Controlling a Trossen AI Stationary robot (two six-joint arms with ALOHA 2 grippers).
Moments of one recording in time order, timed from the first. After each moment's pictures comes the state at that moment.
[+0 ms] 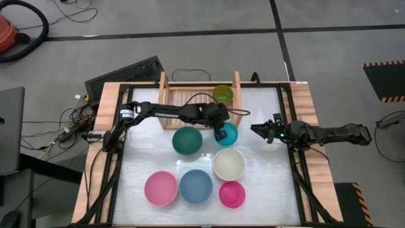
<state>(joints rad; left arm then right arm) 0.17 2.13 1.75 -0.49 -0.15 -0.10 0.01 0.15 0.02 0.04 0.29 0.86</state>
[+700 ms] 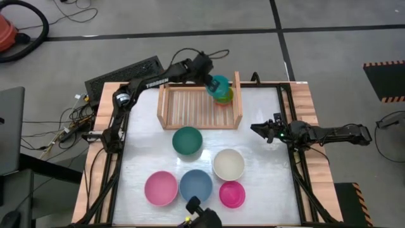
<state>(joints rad) 0.56 2.13 1.93 -0.54 -0.06 -0.29 0.01 0.15 0.02 0.04 0.32 0.86</state>
